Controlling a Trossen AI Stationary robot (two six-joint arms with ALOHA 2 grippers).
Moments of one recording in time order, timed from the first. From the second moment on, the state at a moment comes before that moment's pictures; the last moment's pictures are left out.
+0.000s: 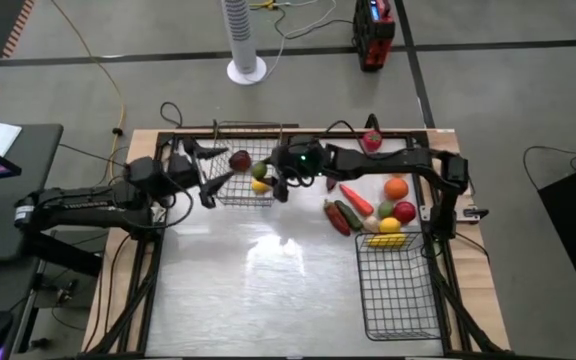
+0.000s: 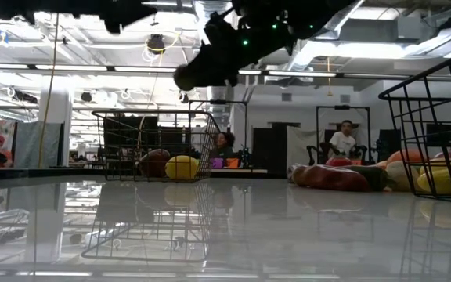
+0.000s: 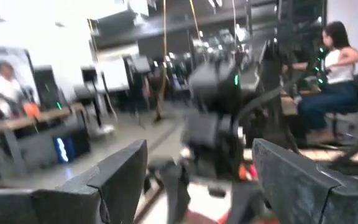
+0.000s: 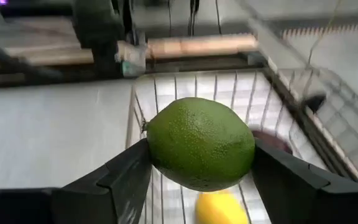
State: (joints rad) left arm 0.22 0.71 0.51 0.40 -0.12 0.16; right arm -0.24 1.85 1.40 0.05 -0.09 -0.06
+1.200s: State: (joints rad) left arm 0.44 0.96 0.75 0.19 0.16 0.24; right arm -0.40 1.79 1.09 -0.41 0.48 0.36
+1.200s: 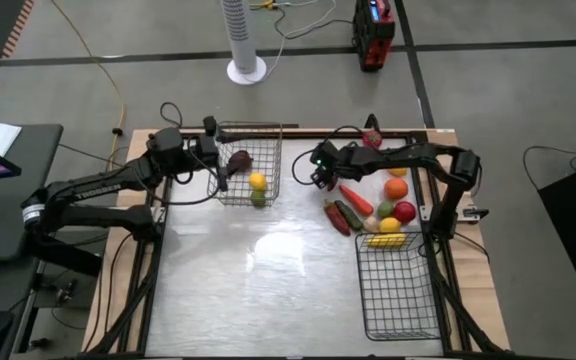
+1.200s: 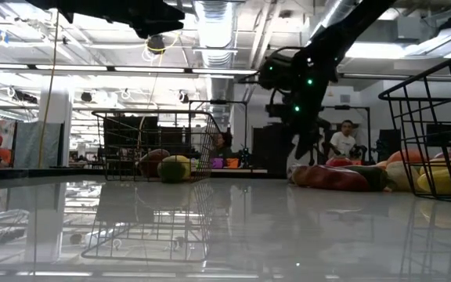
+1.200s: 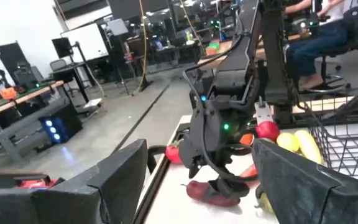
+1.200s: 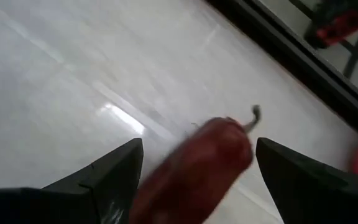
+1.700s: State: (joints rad) left arm 0.44 0.96 0.75 0.15 0.15 0.24; right arm -0.43 1.79 0.99 -0.32 0.44 0.43
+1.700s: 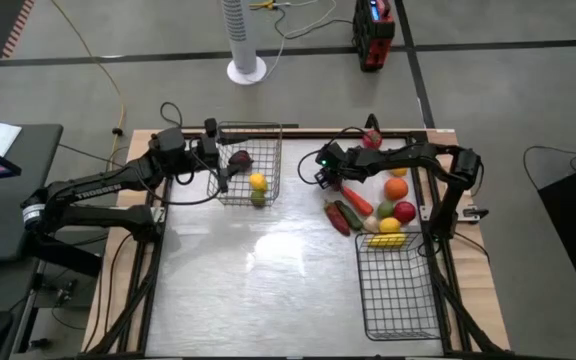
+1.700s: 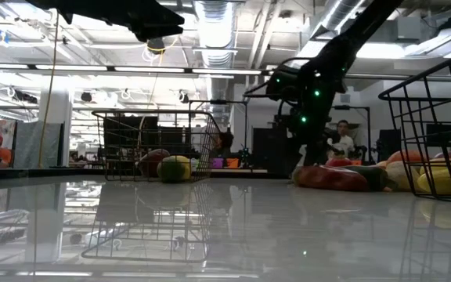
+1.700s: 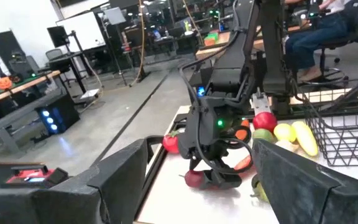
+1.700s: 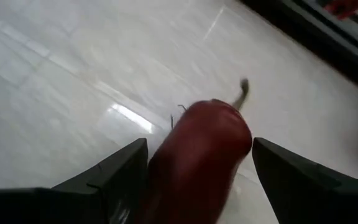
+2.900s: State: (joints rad) left arm 0.44 0.96 0.75 0.13 0.10 0.25; right arm -0.33 1.58 0.99 -0.41 0.30 0.33
